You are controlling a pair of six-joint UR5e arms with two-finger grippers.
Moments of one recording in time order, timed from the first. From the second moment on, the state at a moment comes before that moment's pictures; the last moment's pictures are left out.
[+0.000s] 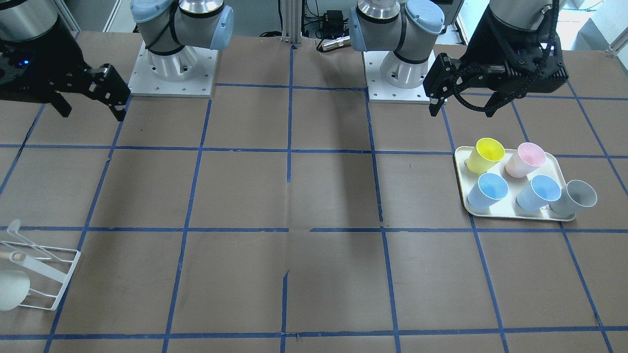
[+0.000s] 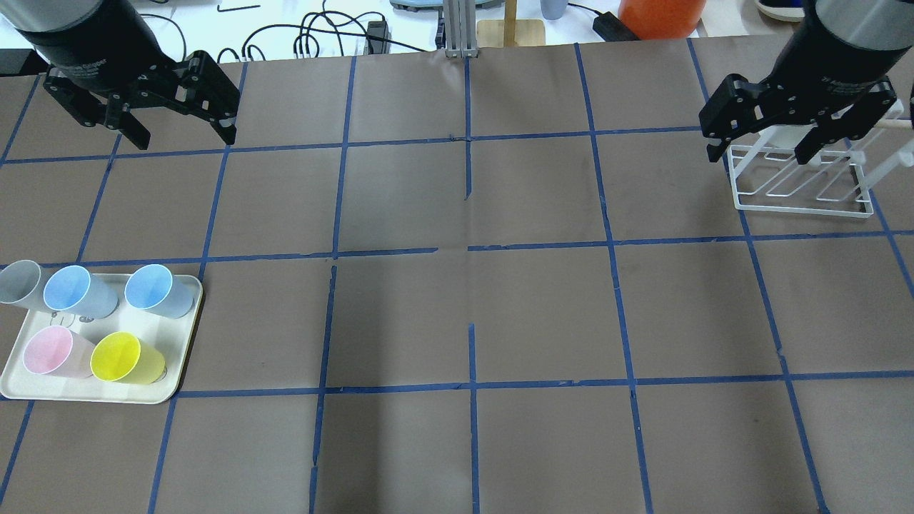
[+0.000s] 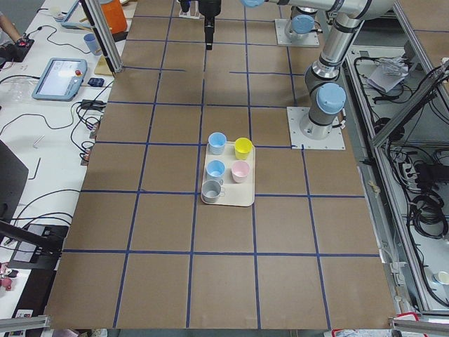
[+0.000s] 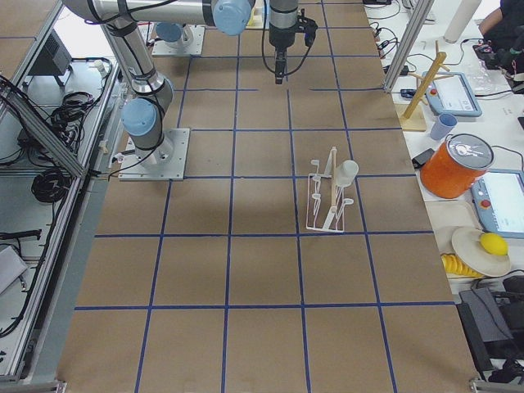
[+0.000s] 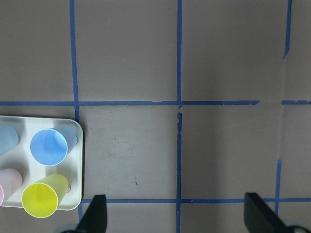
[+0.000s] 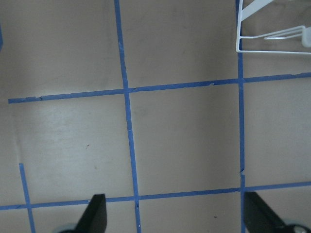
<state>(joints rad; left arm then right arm) -1.50 -1.57 -1.43 -1.68 1.57 0.06 1.37 -1.61 1.58 -1.55 -1.56 -0.14</state>
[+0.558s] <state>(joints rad) -1.50 -1.57 -1.43 -1.68 1.58 0.06 1.26 -1.41 1.40 -1.59 -1.55 -0.32</state>
